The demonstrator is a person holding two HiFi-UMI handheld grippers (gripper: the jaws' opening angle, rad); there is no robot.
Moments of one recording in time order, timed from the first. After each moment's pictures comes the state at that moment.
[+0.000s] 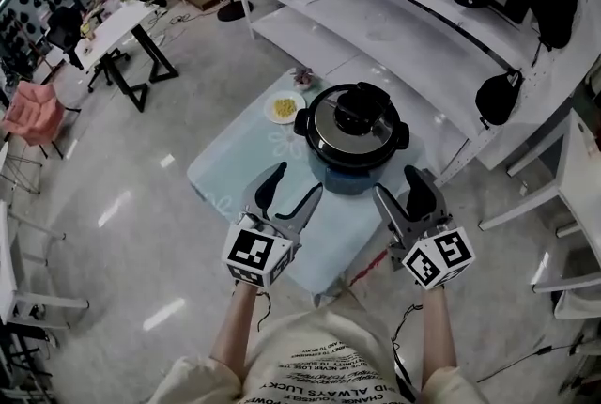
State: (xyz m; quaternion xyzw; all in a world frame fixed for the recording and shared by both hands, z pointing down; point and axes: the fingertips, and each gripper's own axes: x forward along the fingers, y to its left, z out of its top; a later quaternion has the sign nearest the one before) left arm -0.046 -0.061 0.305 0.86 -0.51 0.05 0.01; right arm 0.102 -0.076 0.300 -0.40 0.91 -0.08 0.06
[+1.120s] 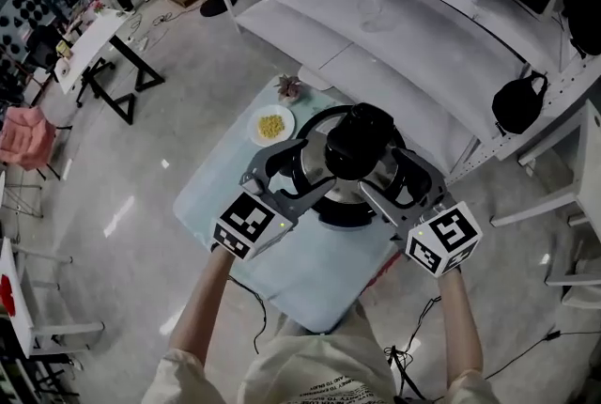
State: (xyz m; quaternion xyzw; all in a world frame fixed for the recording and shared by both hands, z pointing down) left arm -0.005 -0.223 0.334 0.93 -0.32 0.17 -0.03; right arm 0.073 -0.221 0.334 -0.35 0.93 -0.06 -0.04
